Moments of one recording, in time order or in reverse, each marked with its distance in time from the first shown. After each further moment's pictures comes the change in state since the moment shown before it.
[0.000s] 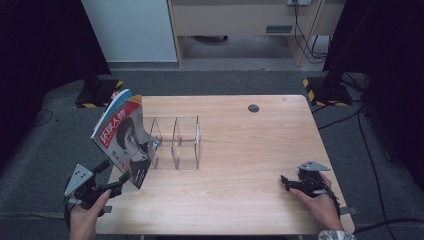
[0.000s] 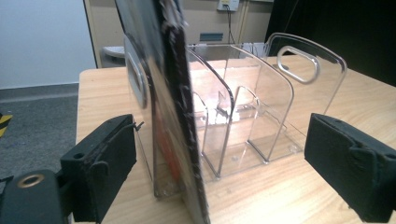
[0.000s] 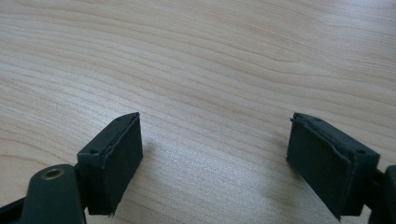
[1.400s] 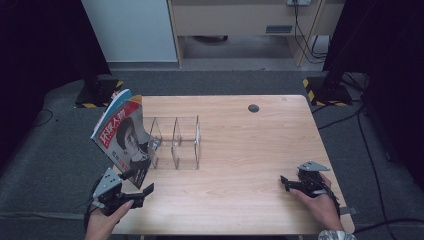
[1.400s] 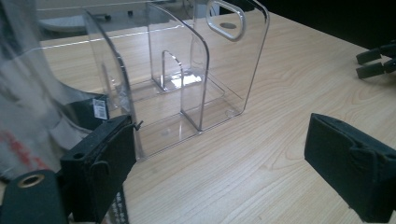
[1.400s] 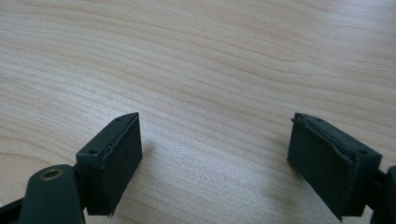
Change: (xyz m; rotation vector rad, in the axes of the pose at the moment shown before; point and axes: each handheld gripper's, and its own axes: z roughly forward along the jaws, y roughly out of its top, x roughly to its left) left arm -0.053 -0.003 0.024 0.153 -0.172 0.078; right arm 0.000 0.000 0.000 0.000 0.004 -0.005
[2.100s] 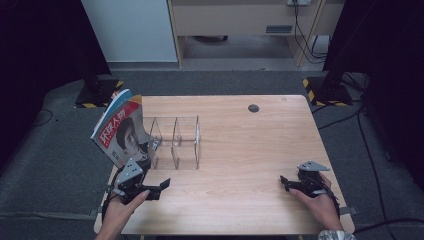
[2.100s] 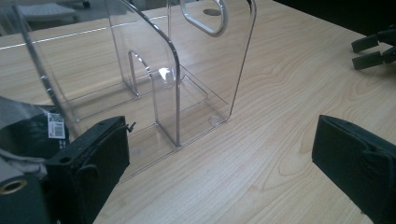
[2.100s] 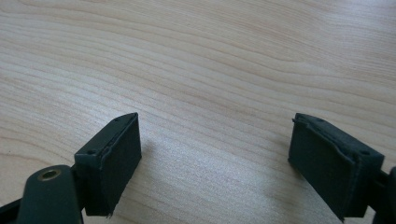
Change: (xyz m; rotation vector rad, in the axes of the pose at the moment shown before) left arm -0.012 0.016 0.047 0.066 -0.052 0.030; right arm 0.001 0.000 0.000 0.001 -0.001 0.004
